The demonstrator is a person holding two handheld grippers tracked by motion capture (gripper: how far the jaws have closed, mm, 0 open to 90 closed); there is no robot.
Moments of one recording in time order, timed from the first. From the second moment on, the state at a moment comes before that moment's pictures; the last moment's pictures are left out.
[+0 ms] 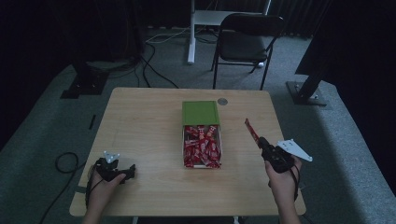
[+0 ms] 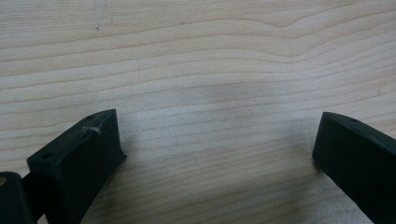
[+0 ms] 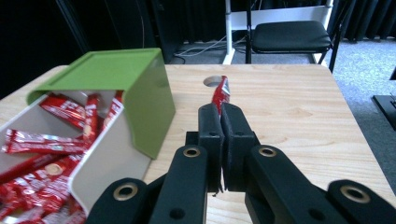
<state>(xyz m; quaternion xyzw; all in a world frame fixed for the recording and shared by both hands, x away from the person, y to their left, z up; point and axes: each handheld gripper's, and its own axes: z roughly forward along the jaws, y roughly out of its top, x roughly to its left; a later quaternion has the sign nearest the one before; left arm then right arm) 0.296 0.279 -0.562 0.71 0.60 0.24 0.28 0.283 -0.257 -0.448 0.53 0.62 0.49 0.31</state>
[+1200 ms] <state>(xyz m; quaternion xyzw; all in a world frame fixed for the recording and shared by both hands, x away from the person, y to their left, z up) 0.296 0.279 -0.562 0.71 0.60 0.24 0.28 0.313 -0.288 -0.551 0.63 0.62 0.39 0.27</state>
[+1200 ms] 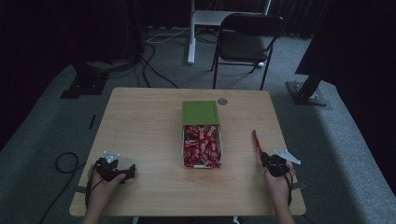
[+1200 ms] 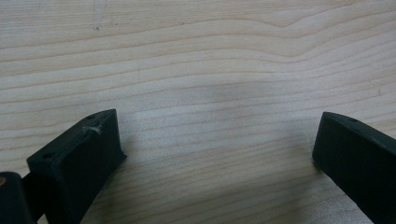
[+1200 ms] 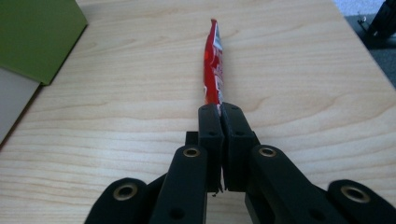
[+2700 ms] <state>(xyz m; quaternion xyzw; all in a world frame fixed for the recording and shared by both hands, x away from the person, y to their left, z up) 0.297 0.279 -0.562 0.71 0.60 0.24 0.28 0.300 -0.274 -0.539 0.52 0.70 0.42 0.24</state>
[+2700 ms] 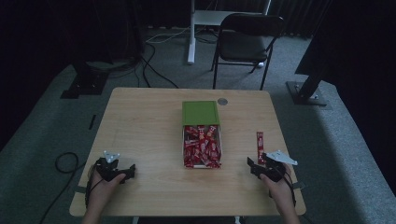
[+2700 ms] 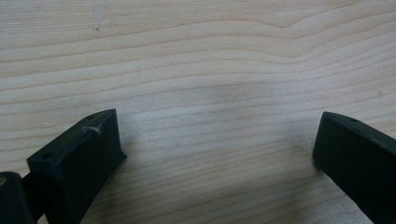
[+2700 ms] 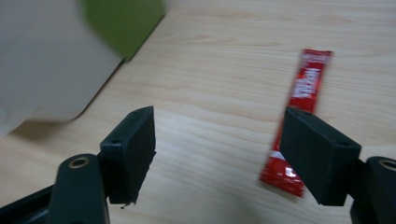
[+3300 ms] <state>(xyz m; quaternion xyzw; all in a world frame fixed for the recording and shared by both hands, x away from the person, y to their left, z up) 0.297 0.279 -0.562 0.71 0.60 0.24 0.28 0.292 -0.236 -0.553 0.43 0.78 0.42 0.18</state>
